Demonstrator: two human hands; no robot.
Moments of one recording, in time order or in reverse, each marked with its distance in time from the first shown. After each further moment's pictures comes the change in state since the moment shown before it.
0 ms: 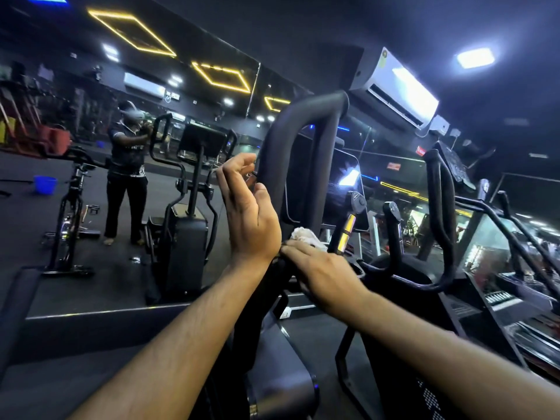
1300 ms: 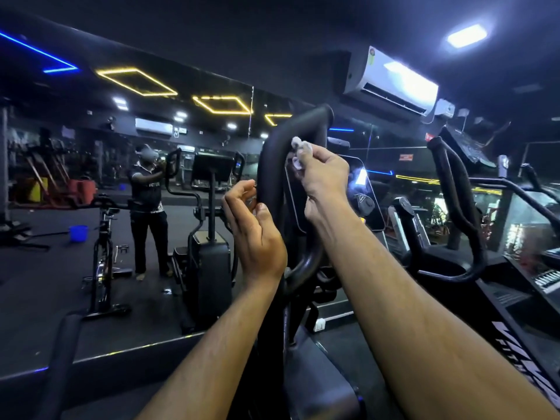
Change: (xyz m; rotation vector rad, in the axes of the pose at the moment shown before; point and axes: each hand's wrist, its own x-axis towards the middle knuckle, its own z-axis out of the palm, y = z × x) left_hand 0.000 -0.001 0.001 0.057 -0.012 -0.034; right_hand 0.140 -0.011 -0.087 1.608 0.872 0.666
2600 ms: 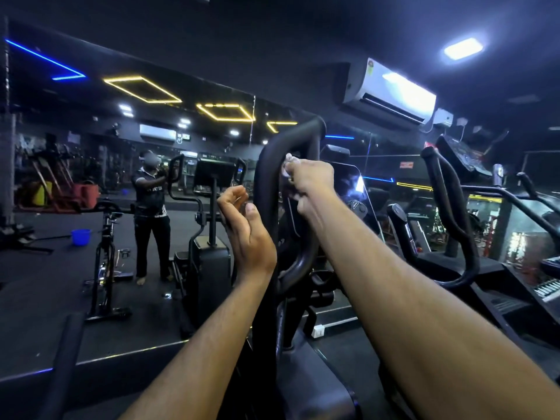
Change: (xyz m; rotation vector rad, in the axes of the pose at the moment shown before) left_hand 0.006 -0.002 0.003 -0.079 0.043 -0.083; right_hand 0.011 -0.009 0.003 -0.226 0.078 0.221
